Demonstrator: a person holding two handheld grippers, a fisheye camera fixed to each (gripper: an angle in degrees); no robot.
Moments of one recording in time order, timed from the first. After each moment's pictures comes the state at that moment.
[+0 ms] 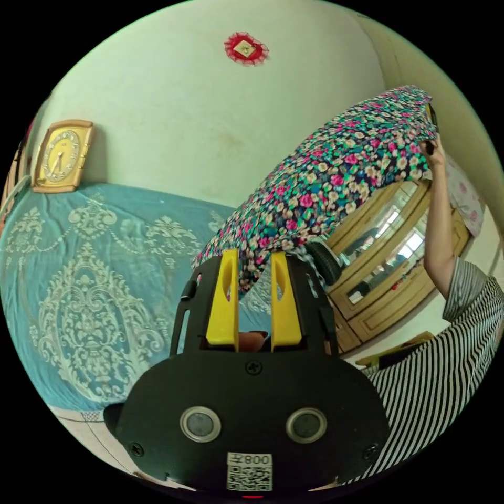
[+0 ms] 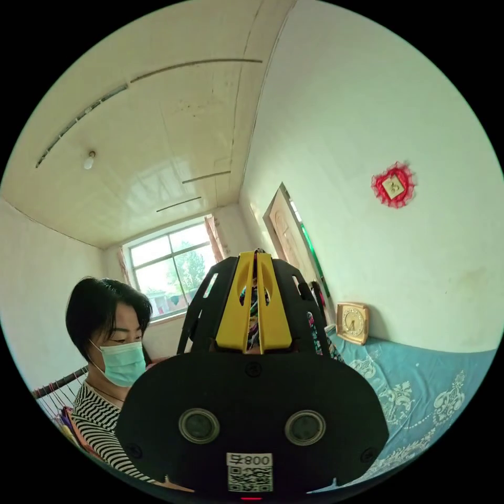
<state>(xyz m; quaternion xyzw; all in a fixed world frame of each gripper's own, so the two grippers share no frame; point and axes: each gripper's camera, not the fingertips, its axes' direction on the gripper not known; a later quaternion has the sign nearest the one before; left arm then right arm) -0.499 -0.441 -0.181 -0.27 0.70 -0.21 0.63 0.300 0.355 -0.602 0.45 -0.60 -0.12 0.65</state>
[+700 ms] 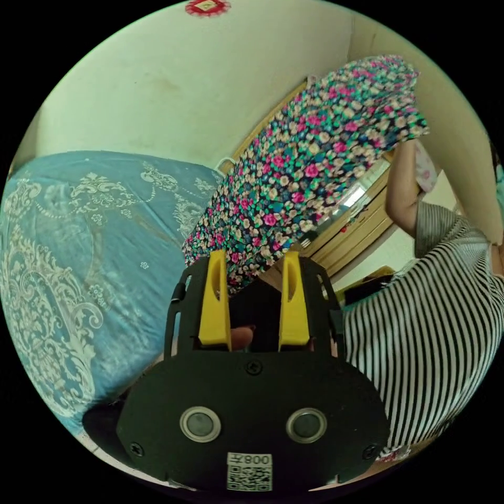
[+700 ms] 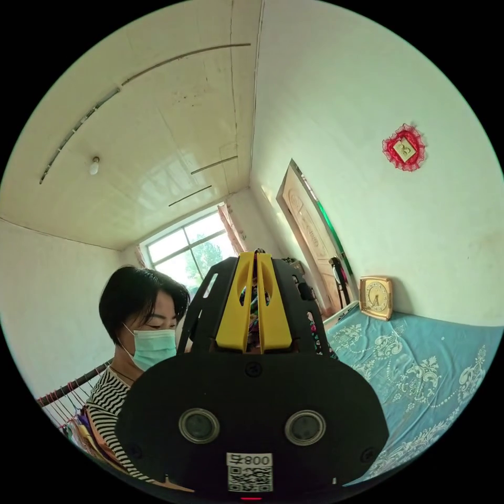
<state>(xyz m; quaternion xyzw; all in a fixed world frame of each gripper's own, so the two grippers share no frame) -0.574 -0.349 -0.186 -0.30 0.77 -0.11 0.55 0.233 0.305 -0.490 0.40 -0.64 -0.14 0.64</state>
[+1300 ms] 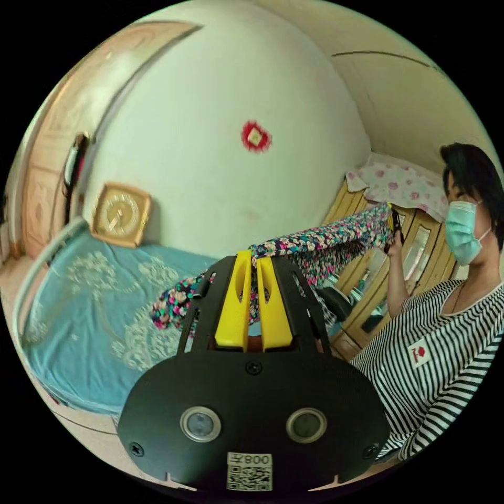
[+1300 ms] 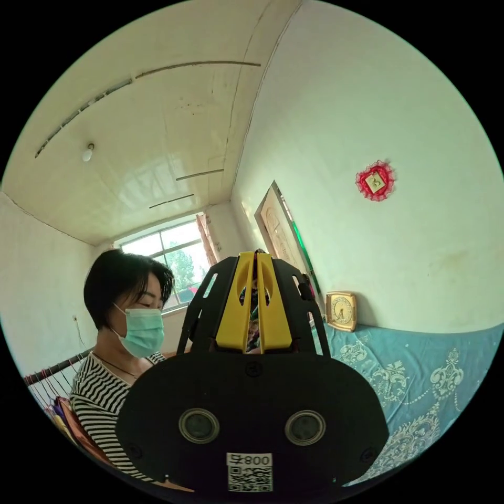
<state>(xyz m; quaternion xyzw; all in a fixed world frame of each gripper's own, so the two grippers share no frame) -0.923 -0.341 -0.078 -0.12 0.55 -0.29 0.77 0.312 0.250 -0.410 0.48 -0.55 -0.11 0.67</state>
